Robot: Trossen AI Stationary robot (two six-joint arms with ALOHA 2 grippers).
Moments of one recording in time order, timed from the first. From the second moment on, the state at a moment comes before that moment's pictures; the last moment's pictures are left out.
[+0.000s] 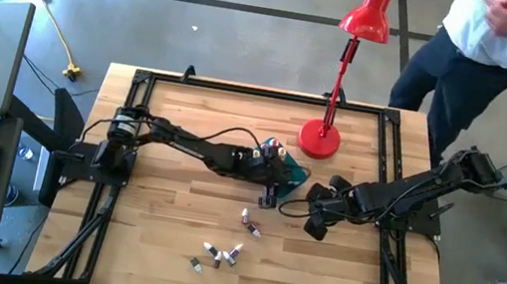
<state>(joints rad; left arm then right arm) -0.03 2.00 1.44 -0.12 -0.22 0.04 0.34 1.34 0.78 -0.67 0.28 0.75</state>
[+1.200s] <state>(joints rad) -0.35 1.85 2.16 -1.57 -0.70 -0.42 0.36 1.71 1.01 -0.07 0.17 0.42</state>
